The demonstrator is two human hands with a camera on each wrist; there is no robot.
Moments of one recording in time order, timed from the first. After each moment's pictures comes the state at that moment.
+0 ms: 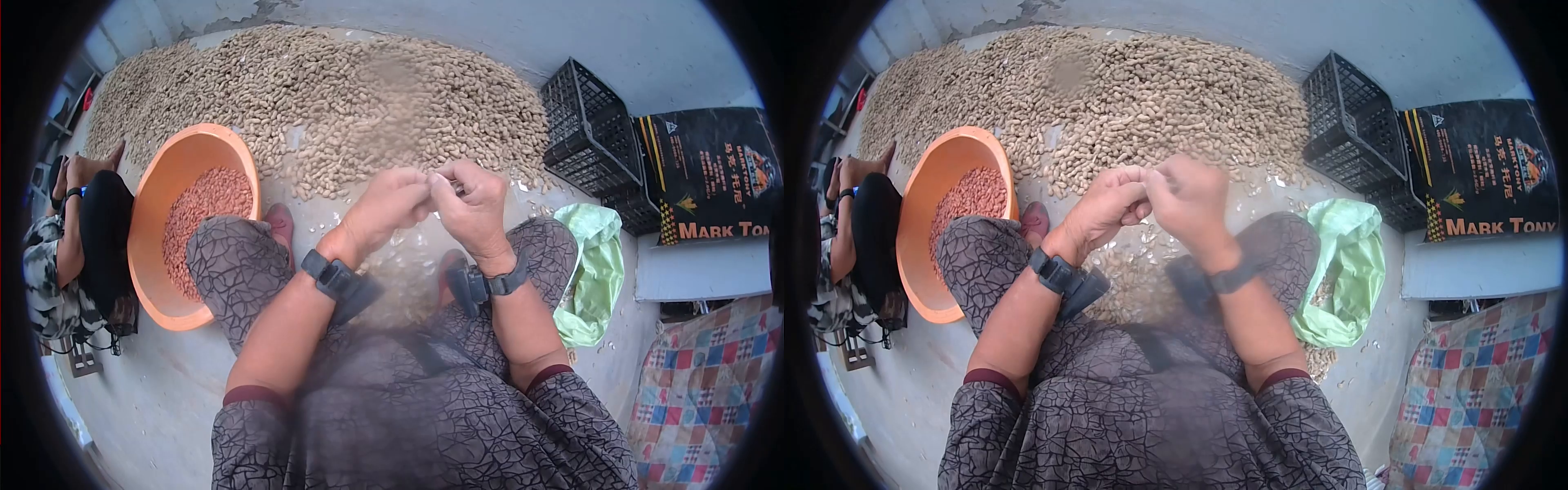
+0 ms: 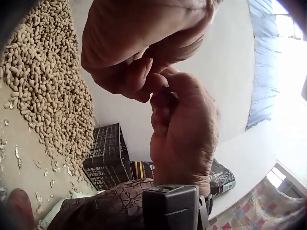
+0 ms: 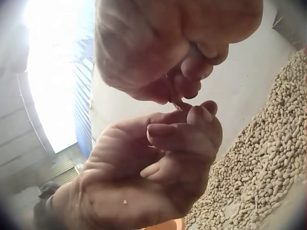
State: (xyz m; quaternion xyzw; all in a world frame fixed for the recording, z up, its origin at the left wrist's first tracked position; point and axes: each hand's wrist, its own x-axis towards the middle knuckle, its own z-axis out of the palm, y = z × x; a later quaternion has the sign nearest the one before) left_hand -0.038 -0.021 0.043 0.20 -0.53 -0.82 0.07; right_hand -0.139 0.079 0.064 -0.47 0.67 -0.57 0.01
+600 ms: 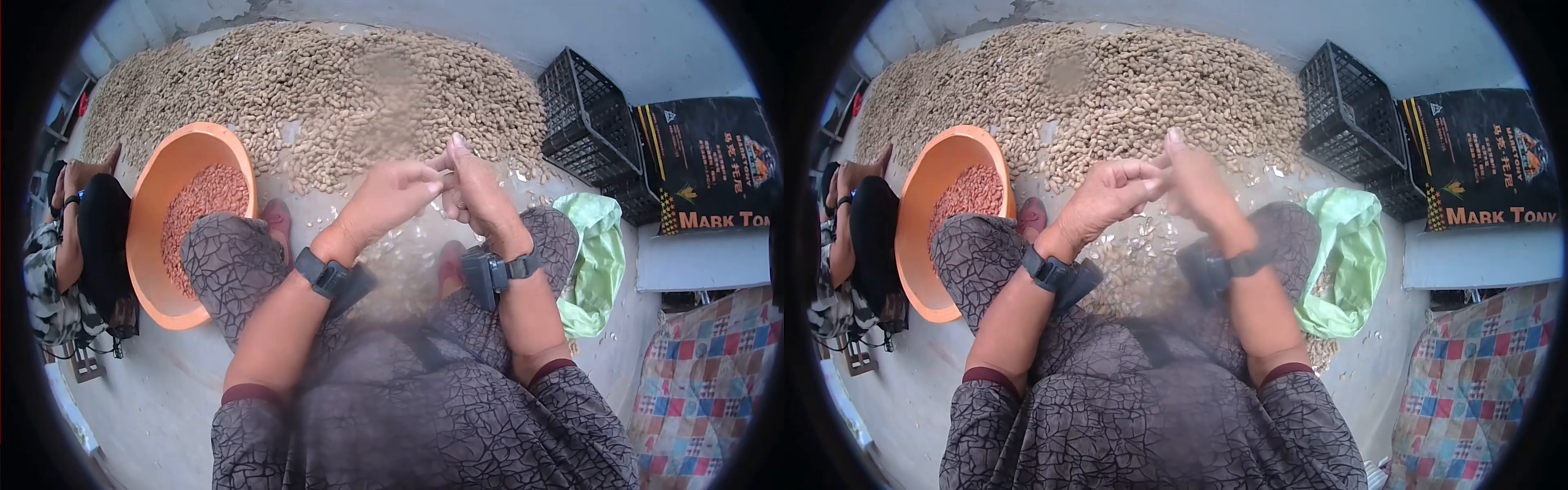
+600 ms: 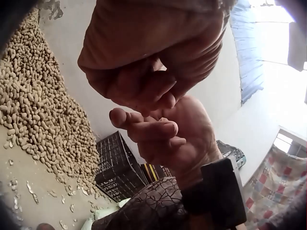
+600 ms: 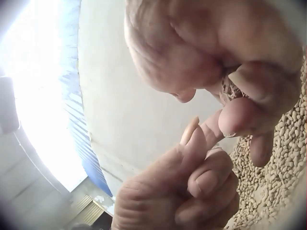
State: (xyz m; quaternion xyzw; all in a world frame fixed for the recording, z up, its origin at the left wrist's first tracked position) left_hand -0.034 -0.011 0.055 0.16 -0.67 -0.72 0.13; right_hand -0.157 0.086 0.081 -0.28 0.70 -0.50 0.43
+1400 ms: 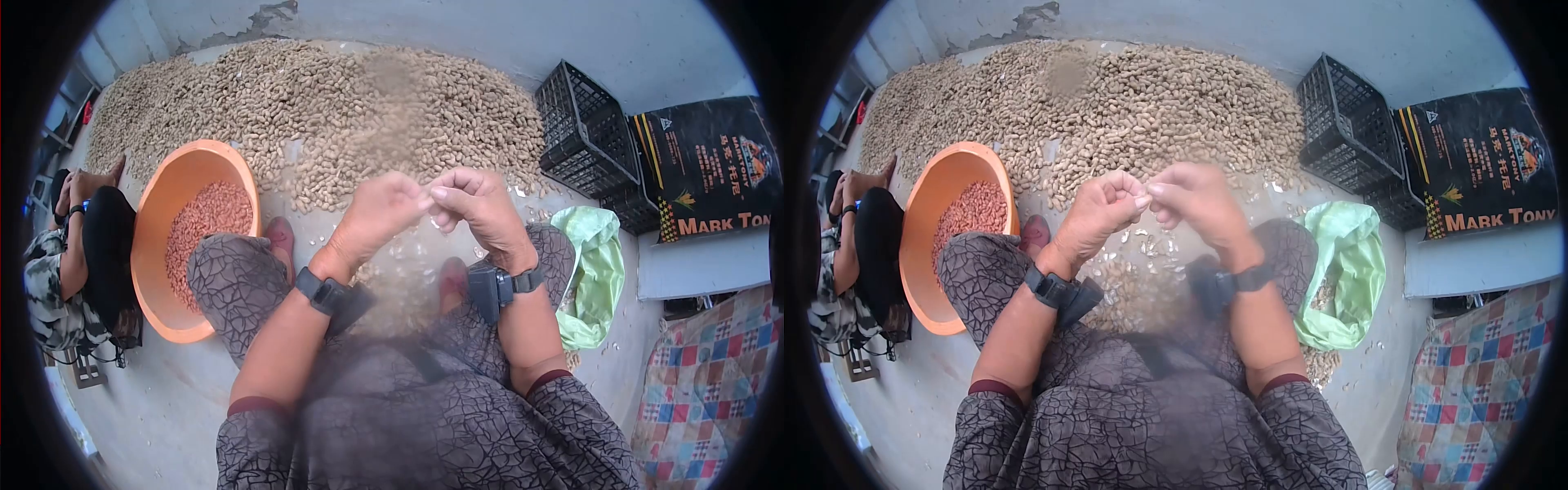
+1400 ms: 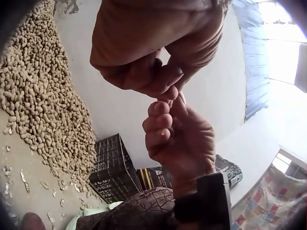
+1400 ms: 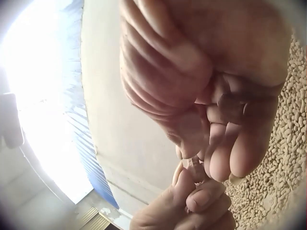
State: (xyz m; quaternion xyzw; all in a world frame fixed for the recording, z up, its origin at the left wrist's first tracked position) left_hand -0.030 -0.017 0.055 0.19 -0.64 -0.73 0.18; right_hand -0.165 0.098 0.085 -0.36 0.60 -0.57 0.42
